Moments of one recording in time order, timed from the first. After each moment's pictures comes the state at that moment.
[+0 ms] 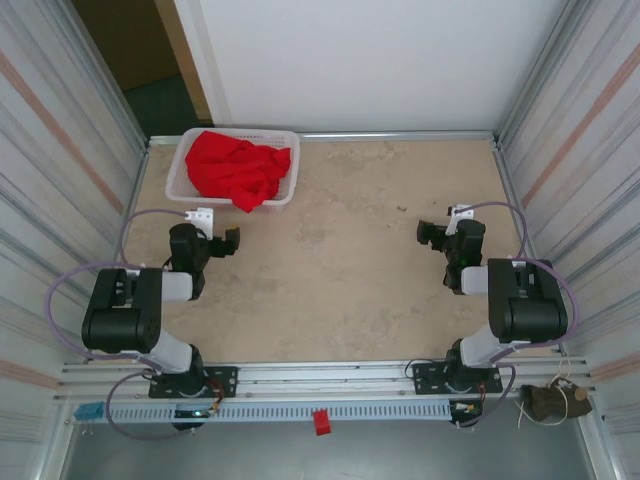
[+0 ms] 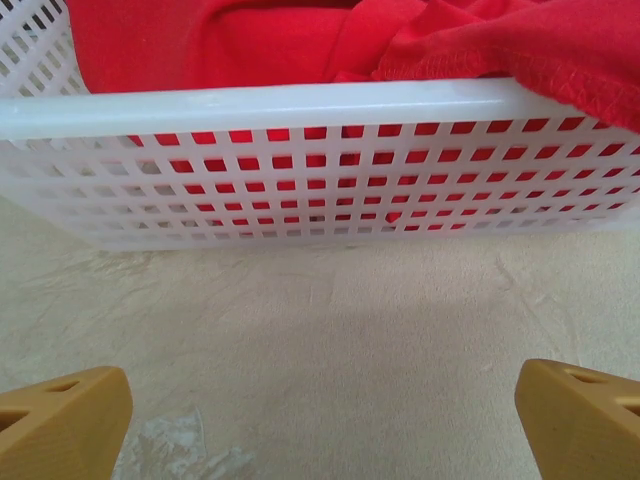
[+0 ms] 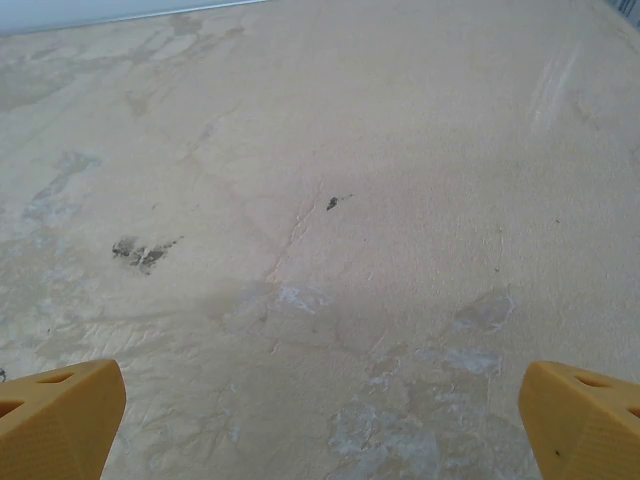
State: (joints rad) left arm -0.01 1.52 0.39 0.70 0.08 0.07; right arm -0.04 1.55 0.40 0.71 0.00 0.09
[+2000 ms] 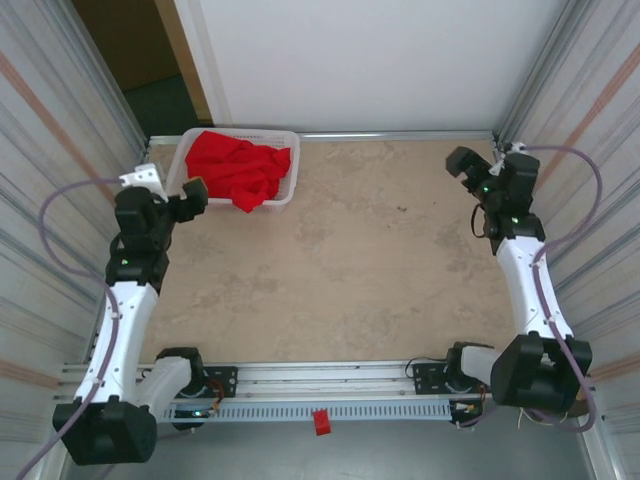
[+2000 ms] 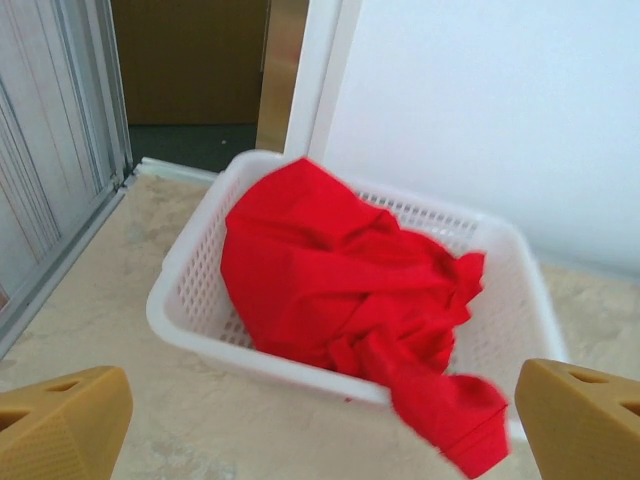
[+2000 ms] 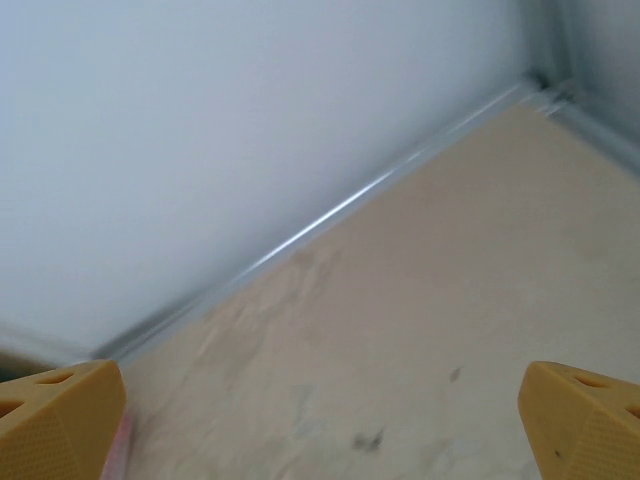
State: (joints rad) left arm 0.02 0.93 0.91 -0.27 -0.02 -0.25; right arm -0.07 1.19 1.06 -0.25 -0.17 0.60
